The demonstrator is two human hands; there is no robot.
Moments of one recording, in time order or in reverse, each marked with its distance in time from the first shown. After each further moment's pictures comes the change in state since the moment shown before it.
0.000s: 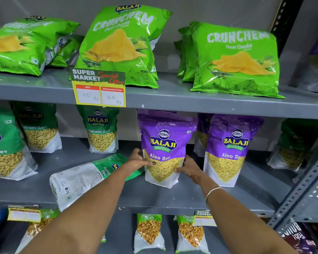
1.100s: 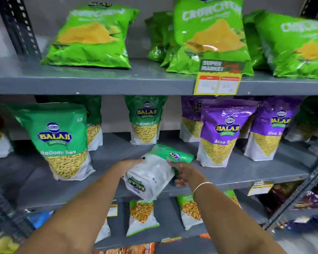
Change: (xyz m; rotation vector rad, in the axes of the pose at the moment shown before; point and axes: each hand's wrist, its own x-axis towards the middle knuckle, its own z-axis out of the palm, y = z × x) left_hand -0.014 -0.122 -0.243 -0.031 -0.202 -0.252; right_hand -0.014 -0.036 0.282 0.184 0.150 0.618
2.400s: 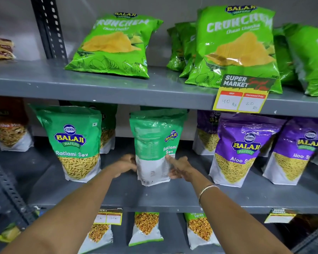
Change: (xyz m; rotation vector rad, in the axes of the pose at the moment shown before) left_hand 0.007 0.008 -0.046 0.220 0.040 0.190; right_hand 0.012 -0.058 0.034 -0.171 -0.007 -0.301
